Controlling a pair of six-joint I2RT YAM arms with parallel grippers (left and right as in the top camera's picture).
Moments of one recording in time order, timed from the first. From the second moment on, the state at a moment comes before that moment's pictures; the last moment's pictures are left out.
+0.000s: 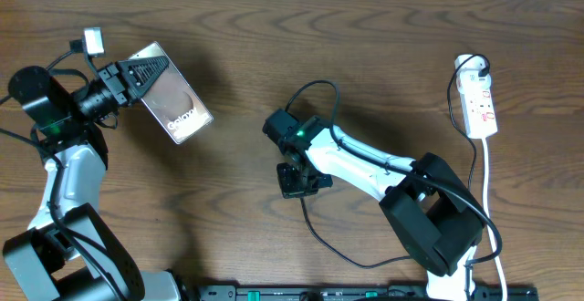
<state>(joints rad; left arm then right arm) 0.46 1.58 0.89 0.60 1.41 -0.96 0.80 2.01 1.33 -0.89 -0.21 0.58</state>
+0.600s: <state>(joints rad) 0.46 1.58 0.89 0.60 1.41 -0.96 0.66 2.01 1.33 -0.46 -1.11 0.24</state>
